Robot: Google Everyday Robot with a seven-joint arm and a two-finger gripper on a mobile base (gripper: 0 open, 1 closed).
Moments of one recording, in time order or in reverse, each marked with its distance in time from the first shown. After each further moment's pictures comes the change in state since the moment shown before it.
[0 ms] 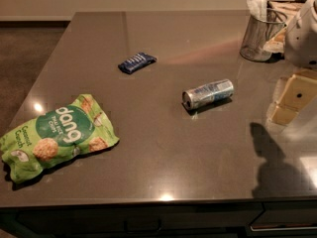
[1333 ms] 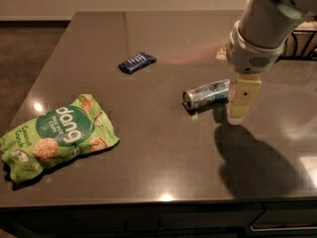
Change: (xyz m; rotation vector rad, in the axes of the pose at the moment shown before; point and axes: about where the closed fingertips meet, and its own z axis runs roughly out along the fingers) arm -0.044 -0.038 0.081 -0.051 0.051 -0.202
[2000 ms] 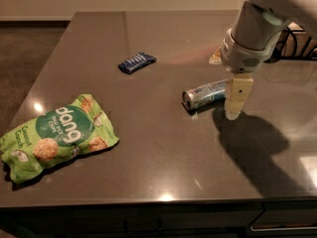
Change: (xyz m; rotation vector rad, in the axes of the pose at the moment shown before) arm 0.004 -0.032 0.044 -0.071 -0.037 -0.087
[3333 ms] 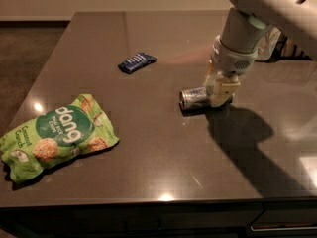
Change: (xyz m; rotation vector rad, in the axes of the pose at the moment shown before) arm -0.010 -0.002 0.021 -0.073 -0.001 -0.093
